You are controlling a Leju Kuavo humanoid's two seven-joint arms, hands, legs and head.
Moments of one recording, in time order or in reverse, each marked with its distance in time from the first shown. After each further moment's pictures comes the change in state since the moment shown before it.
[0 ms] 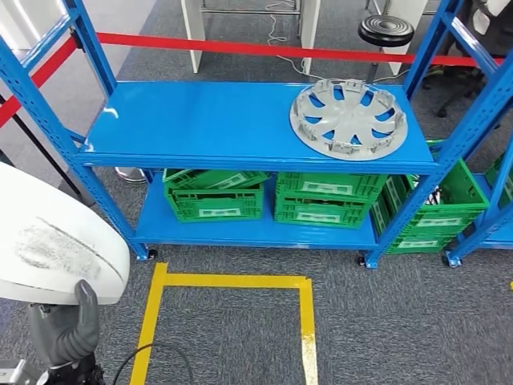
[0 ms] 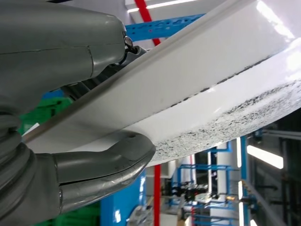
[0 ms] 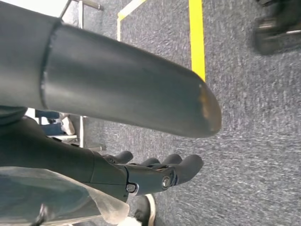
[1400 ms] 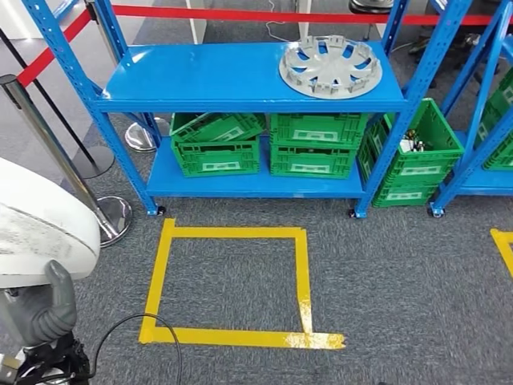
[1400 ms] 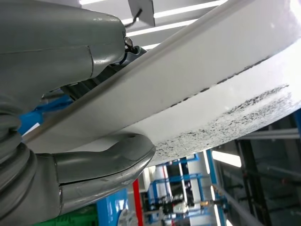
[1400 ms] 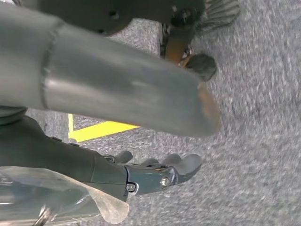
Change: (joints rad) left arm -0.093 0.003 0.126 -0.031 -0.083 -0.020 -0.049; right arm -0.095 0.039 -0.222 0.012 -0.026 0.045 -0.313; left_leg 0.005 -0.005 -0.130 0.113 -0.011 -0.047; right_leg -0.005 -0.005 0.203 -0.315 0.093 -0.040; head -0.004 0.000
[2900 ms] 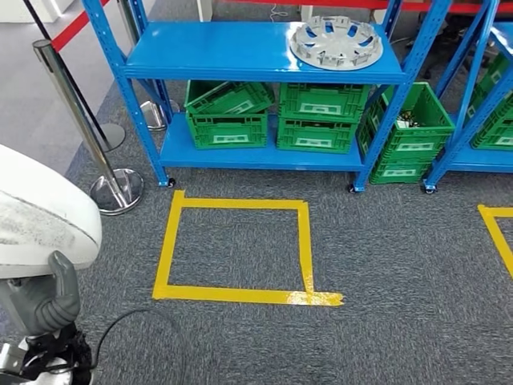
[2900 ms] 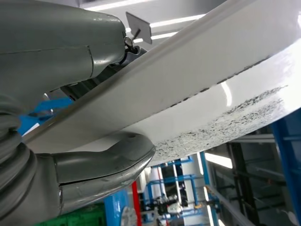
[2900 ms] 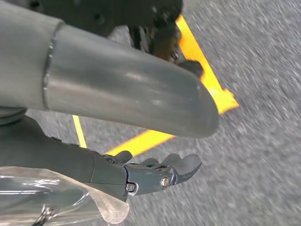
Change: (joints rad) left arm -0.050 -0.039 0.012 0.016 -0.052 -0.035 0.007; right arm 0.013 0.020 -0.172 -0.007 -0.107 0.006 -0.100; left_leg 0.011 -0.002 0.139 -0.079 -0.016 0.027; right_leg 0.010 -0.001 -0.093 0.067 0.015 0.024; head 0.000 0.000
